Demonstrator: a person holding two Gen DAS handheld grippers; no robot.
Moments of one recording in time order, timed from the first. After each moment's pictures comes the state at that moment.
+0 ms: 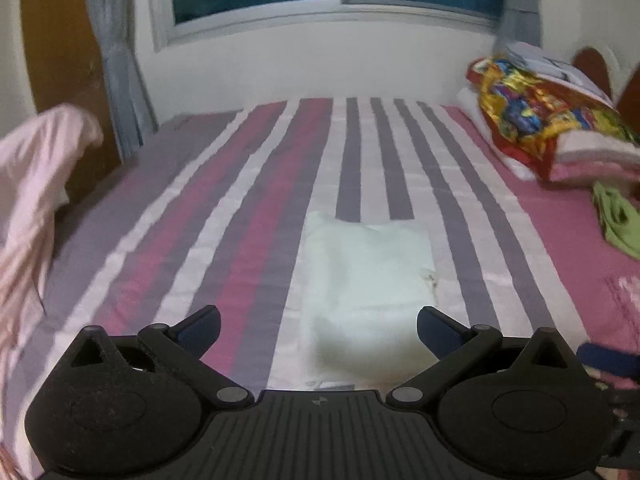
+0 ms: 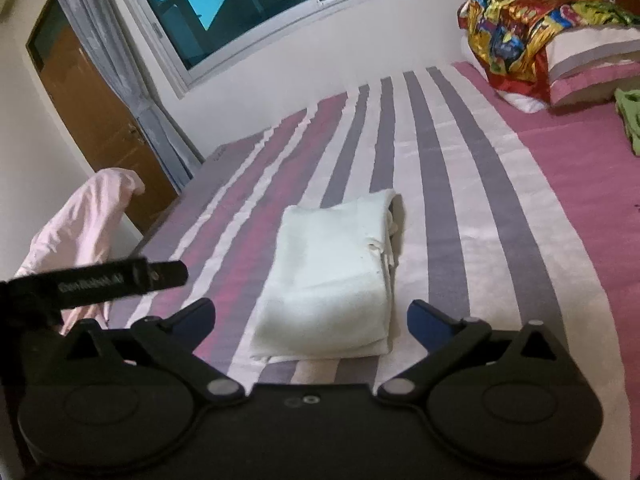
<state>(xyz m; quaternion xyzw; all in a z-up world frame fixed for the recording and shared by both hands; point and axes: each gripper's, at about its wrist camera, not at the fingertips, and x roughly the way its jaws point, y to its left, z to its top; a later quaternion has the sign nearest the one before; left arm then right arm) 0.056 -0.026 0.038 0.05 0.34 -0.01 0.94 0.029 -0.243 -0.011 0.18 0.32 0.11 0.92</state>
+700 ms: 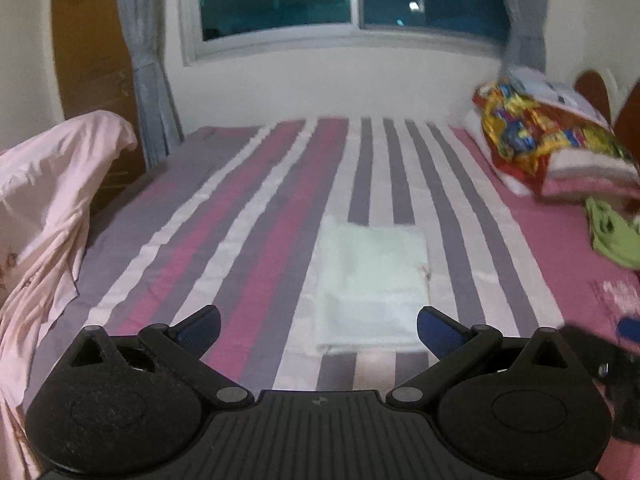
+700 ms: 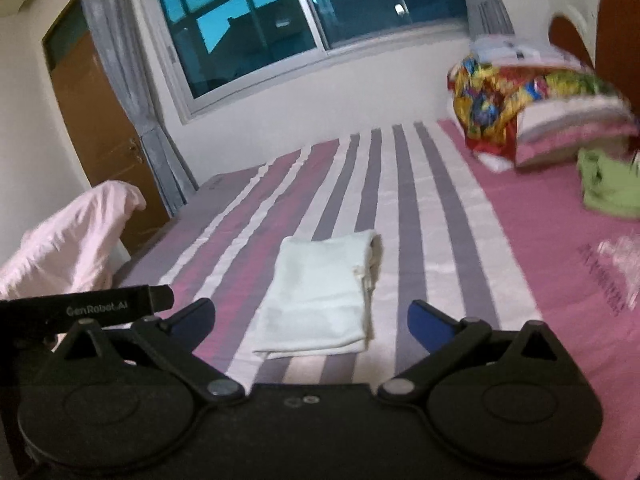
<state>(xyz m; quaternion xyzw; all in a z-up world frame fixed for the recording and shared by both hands) -0.034 -0.016 0.065 0.04 0.32 0.01 0.95 -0.059 -0.228 0.041 0.12 0.26 0.06 0.96</state>
